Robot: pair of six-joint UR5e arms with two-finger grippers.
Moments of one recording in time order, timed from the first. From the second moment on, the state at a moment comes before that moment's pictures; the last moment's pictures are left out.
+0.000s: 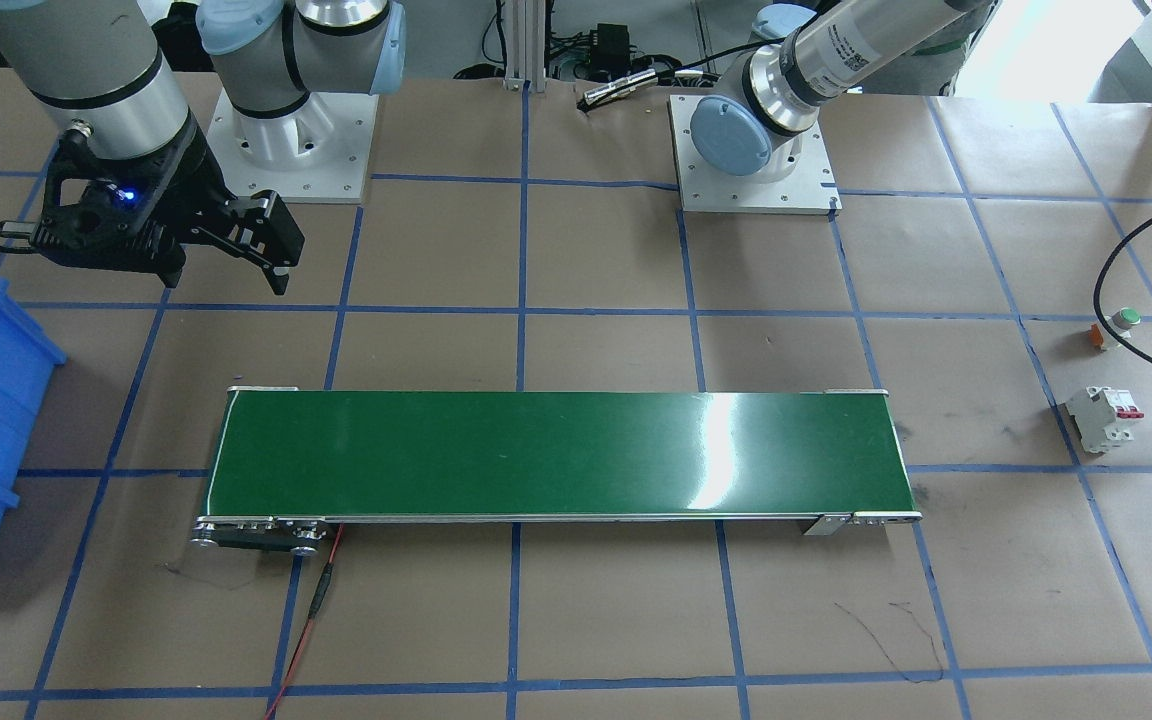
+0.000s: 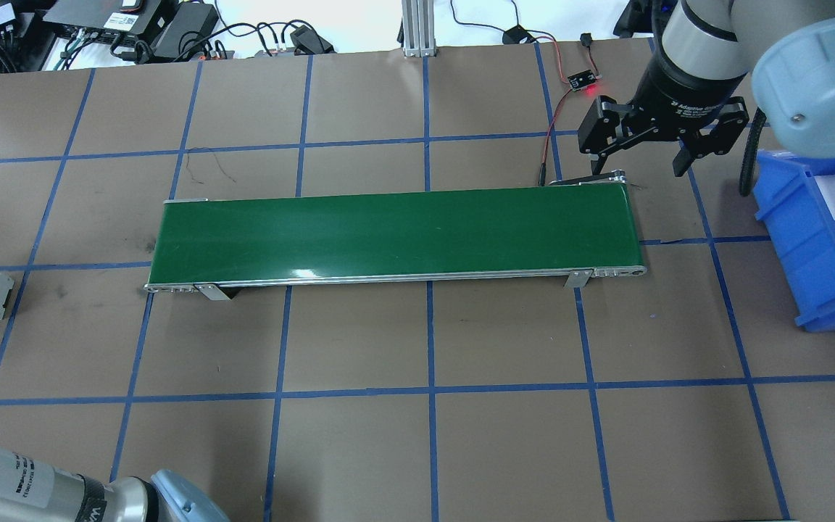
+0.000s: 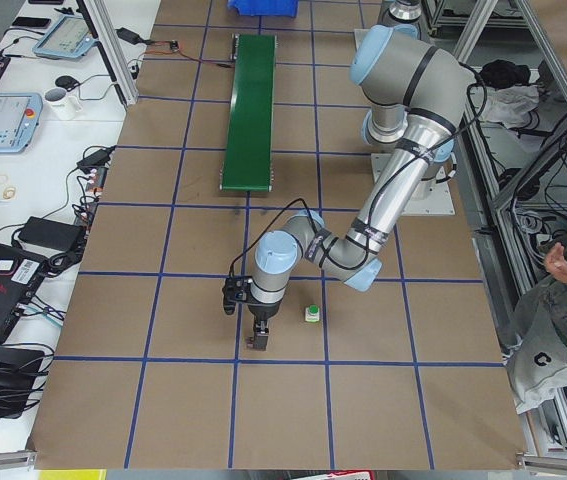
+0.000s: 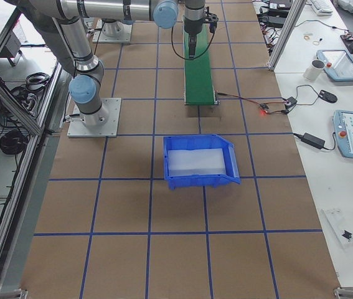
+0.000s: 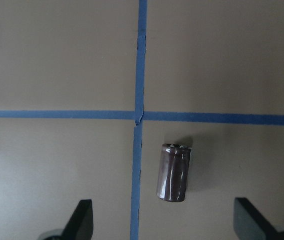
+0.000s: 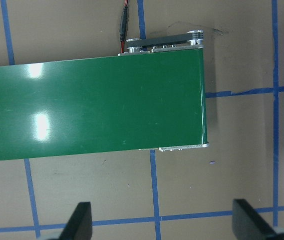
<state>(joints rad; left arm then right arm) -0.58 -2.10 -1.65 -0.64 1.59 0.97 1.56 -1.56 1.62 -1.64 -1.57 0.06</state>
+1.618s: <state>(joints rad) -0.59 -2.20 -1.58 -0.67 1.65 1.17 1.56 -1.56 1.62 -1.64 -1.57 0.06</state>
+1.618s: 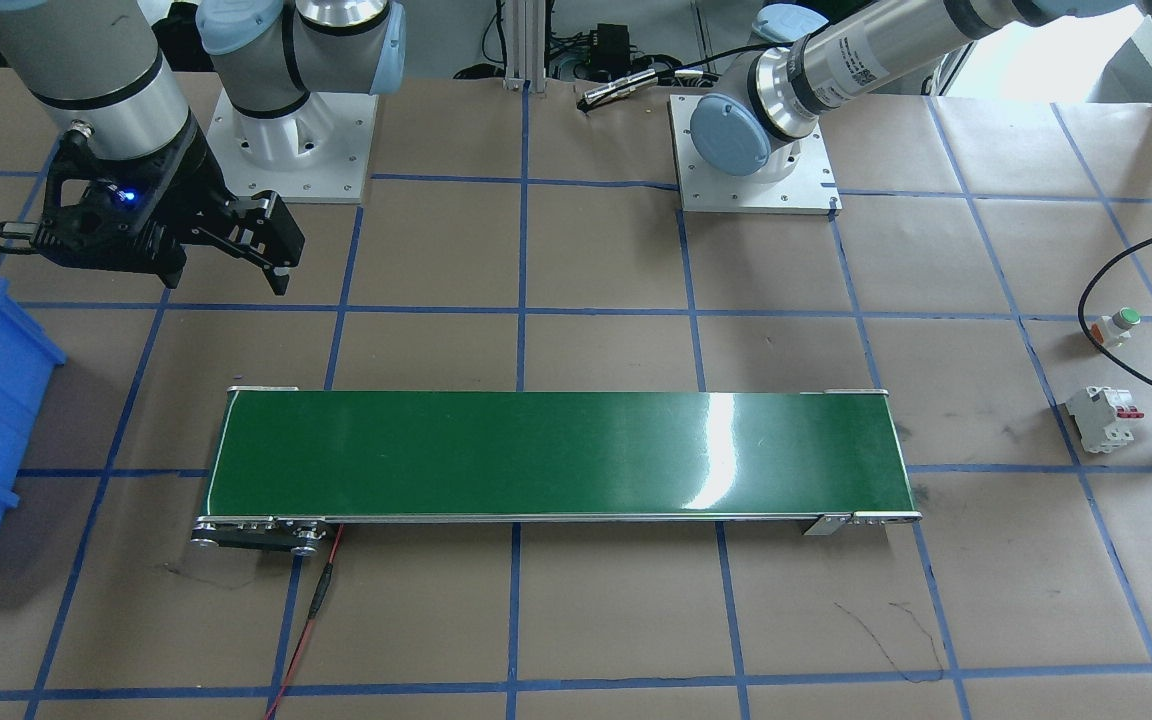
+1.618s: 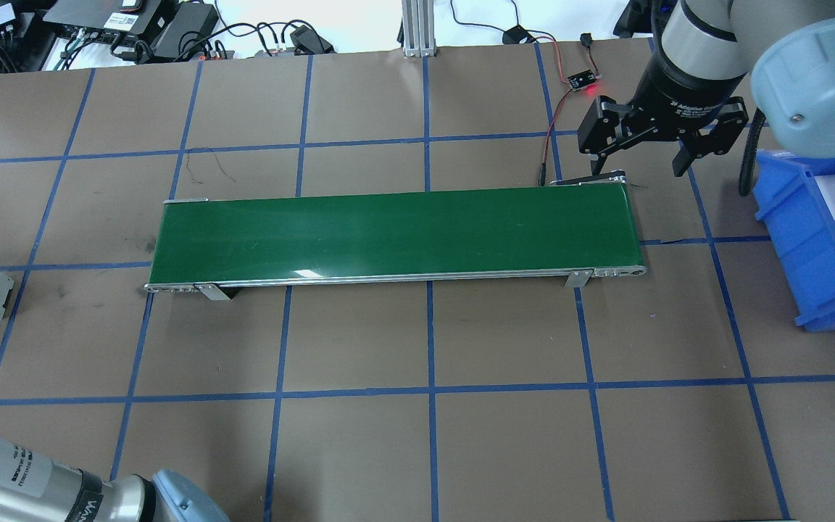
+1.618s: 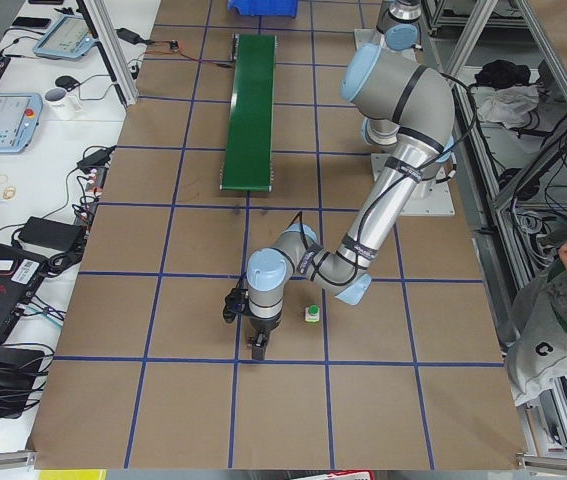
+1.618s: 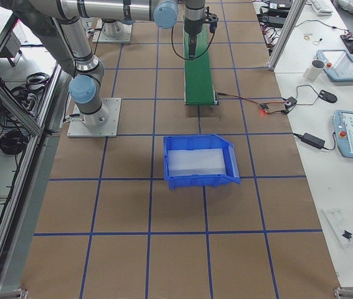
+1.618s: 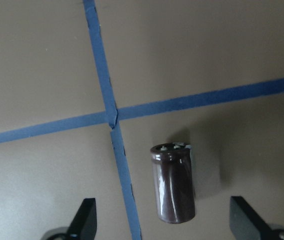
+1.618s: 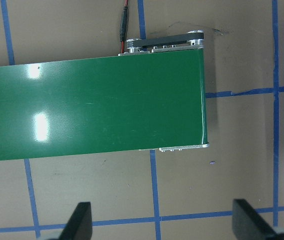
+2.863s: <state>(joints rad) -0.59 -2.25 -1.58 -0.67 1.62 1.11 1.56 -1.56 1.62 -1.64 -1.57 0.06</state>
